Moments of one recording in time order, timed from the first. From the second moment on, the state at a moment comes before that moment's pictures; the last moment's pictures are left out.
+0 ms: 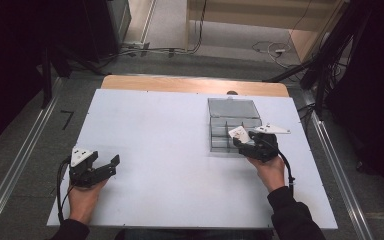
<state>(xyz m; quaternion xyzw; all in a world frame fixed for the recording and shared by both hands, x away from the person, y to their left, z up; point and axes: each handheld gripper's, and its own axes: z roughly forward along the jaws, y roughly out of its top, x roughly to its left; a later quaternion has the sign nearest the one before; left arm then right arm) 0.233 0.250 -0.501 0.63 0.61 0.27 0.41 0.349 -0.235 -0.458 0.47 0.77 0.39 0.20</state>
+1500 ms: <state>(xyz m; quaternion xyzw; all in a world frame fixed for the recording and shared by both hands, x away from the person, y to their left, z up) 0.233 0.251 -0.501 0.63 0.61 0.26 0.41 0.399 -0.225 -0.467 0.49 0.77 0.33 0.22</state>
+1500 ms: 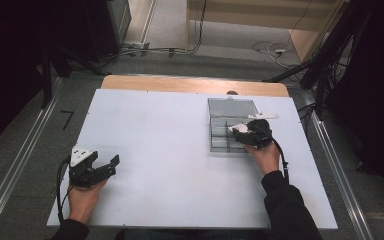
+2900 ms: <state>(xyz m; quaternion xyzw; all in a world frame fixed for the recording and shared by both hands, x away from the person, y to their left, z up) 0.233 0.251 -0.501 0.63 0.61 0.27 0.41 0.401 -0.227 -0.459 0.51 0.76 0.36 0.18</state>
